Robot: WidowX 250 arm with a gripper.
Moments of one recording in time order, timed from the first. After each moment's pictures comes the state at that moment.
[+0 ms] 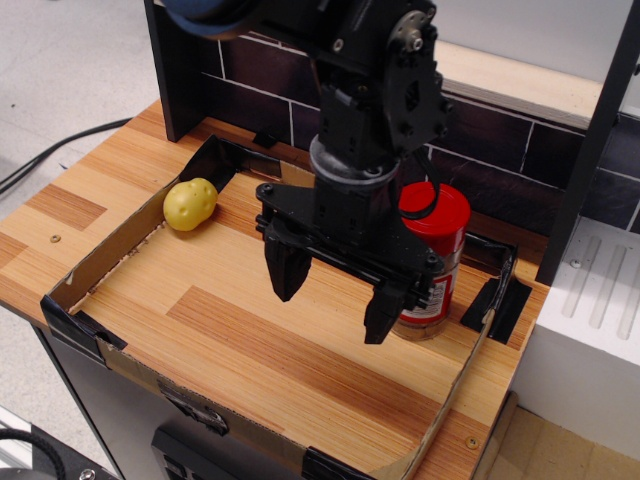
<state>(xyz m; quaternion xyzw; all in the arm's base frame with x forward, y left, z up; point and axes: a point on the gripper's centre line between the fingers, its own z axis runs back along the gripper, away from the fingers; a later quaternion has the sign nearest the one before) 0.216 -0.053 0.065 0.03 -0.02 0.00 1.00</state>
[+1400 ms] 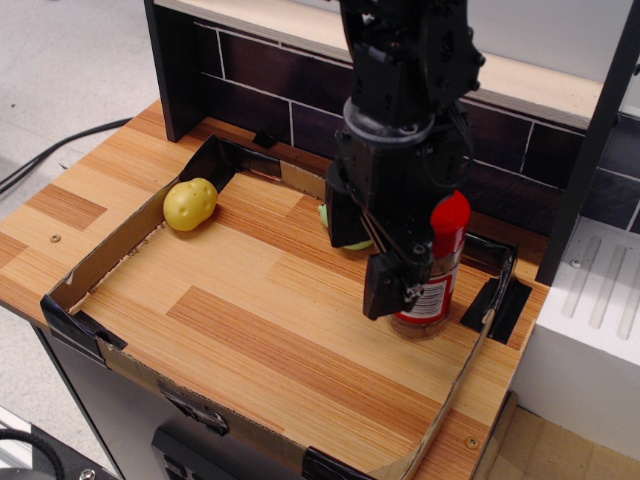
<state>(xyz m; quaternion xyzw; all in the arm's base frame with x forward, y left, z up) 0.239 -0.057 0.078 0.02 -0.02 -0.34 0.94</state>
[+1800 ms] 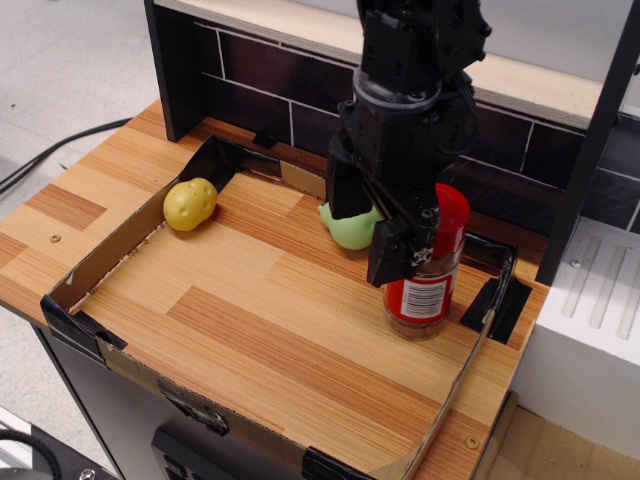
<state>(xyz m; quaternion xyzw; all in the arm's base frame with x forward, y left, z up) 0.257 -0.052 0.081 0.04 -0.01 -0.32 0.95</state>
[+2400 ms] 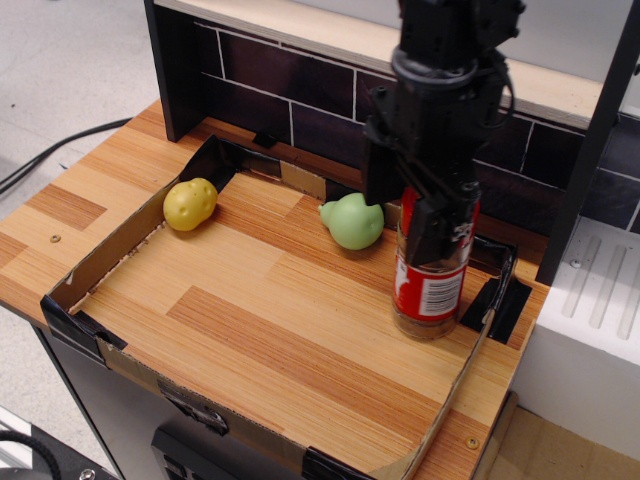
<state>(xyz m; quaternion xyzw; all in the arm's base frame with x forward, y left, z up) 0.276 -0.064 0.083 0.02 0.00 -0.31 0.95</state>
